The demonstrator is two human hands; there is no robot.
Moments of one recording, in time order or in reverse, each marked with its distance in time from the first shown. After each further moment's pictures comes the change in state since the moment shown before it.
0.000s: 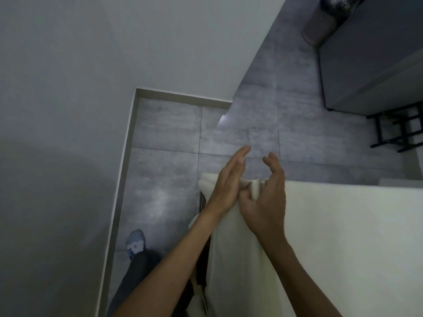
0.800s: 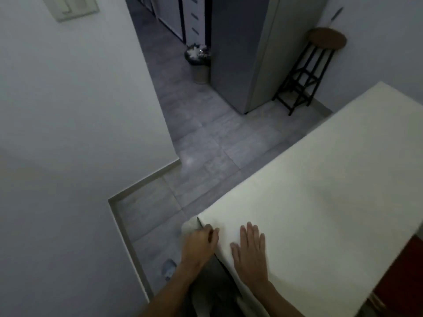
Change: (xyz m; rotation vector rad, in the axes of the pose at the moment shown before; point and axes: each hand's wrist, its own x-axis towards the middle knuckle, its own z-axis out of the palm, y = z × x) left_hand -0.094 0.093 0.024 1.338 -0.295 0.329; right_hand -0.145 0.015 -0.050 -0.494 0.017 0.451
